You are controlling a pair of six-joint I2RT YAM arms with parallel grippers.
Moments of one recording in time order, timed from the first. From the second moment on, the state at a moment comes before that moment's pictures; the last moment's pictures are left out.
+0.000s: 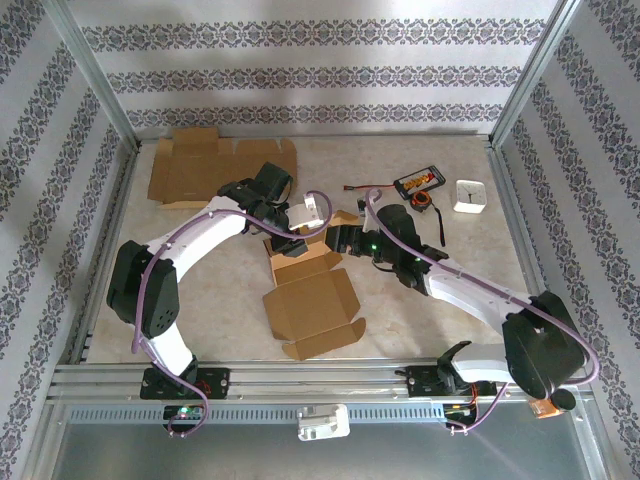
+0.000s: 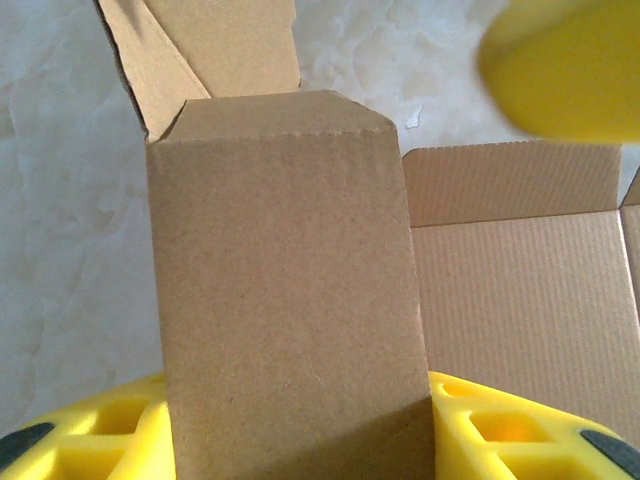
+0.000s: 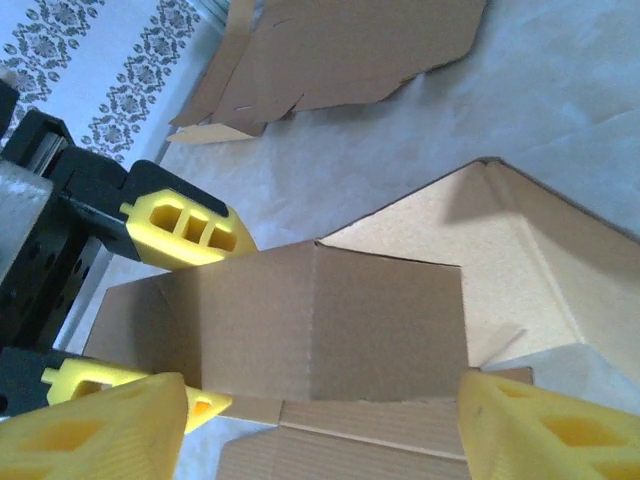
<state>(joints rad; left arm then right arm) -0.49 1.72 1.39 -0.82 0.43 0.70 0.56 1.32 0.71 0.13 -0.32 0.64</state>
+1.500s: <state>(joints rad) -0.50 1.72 1.39 -0.82 0.40 0.70 0.40 1.56 0.79 0.09 -0.31 0.29</state>
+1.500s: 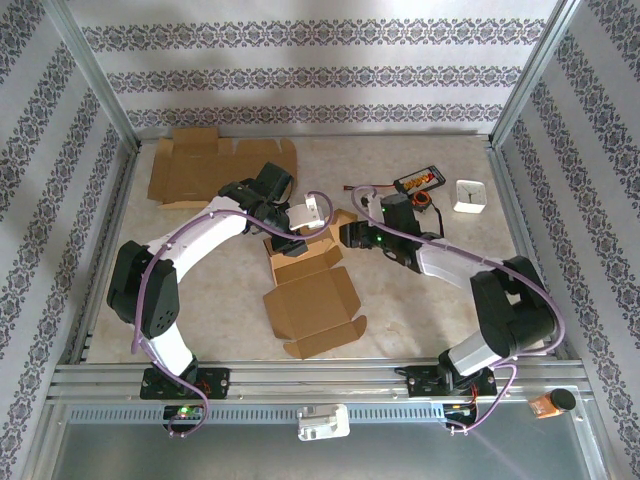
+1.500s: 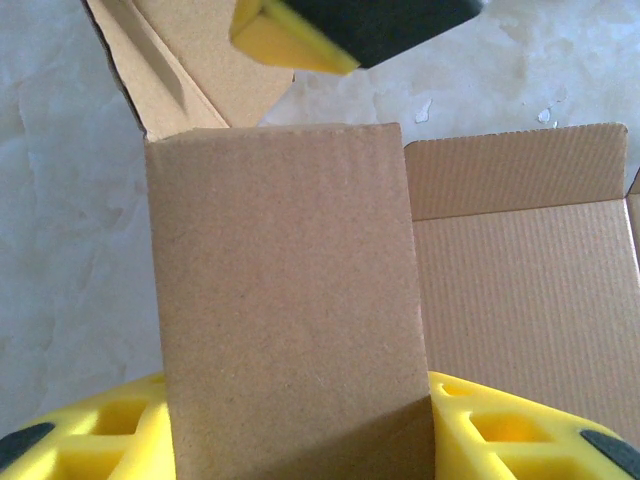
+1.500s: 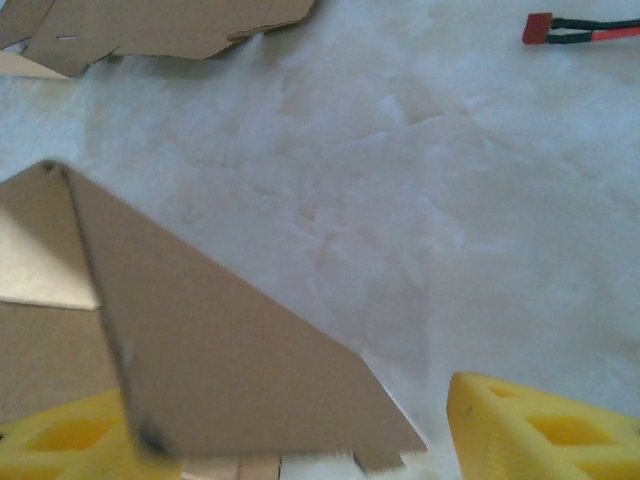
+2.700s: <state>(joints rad) -1.03 1.22 0.79 -0.23 -0.32 -0.78 0.54 1.43 0.74 -0.04 0.17 0.36</state>
